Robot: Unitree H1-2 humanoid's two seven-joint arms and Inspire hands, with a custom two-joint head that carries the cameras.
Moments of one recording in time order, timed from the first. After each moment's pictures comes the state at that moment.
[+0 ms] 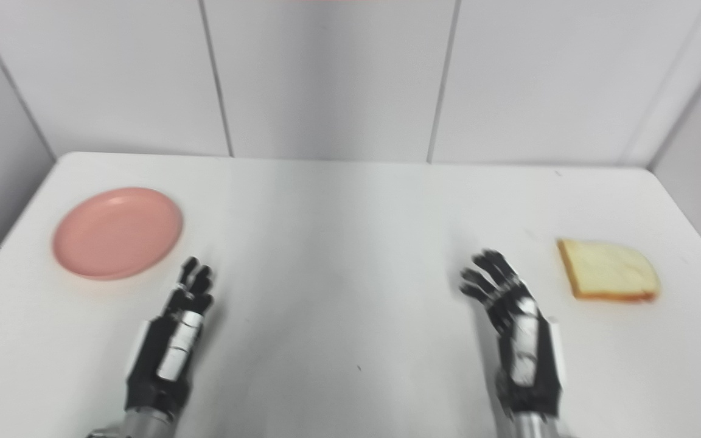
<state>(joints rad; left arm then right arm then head) 0.12 -0.06 -0.06 -0.16 -0.04 0.00 -0.03 0.08 -0.04 -0.10 -0.09 0.24 -0.29 0.08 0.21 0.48</state>
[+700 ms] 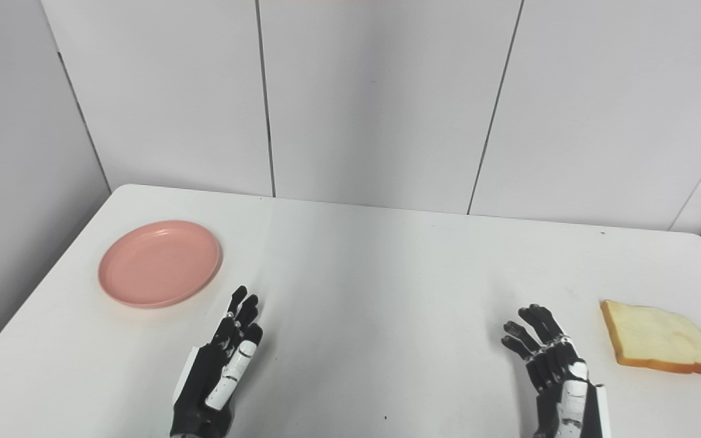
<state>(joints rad) 0.09 -0.09 -0.09 -0.10 -0.02 -0.08 -0.01 0.07 -0.04 -0.10 -0.08 0.28 -0.29 0.08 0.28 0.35</state>
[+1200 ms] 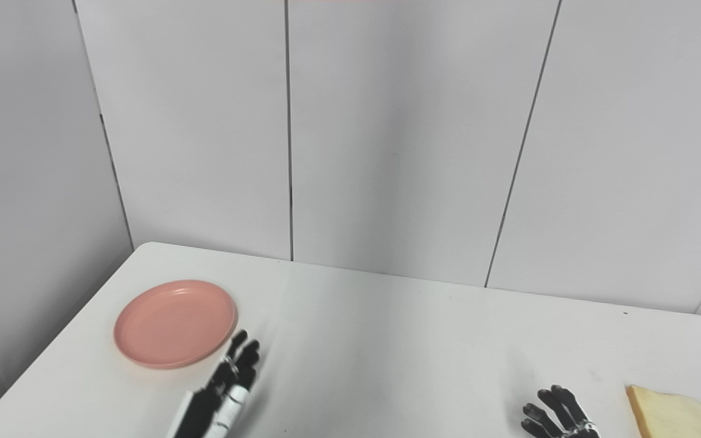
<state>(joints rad) -0.03 -0.02 0.02 -0.10 -0.02 -0.08 0.00 0.07 -0.04 -0.09 -0.08 0.27 -0.29 0.08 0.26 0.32</state>
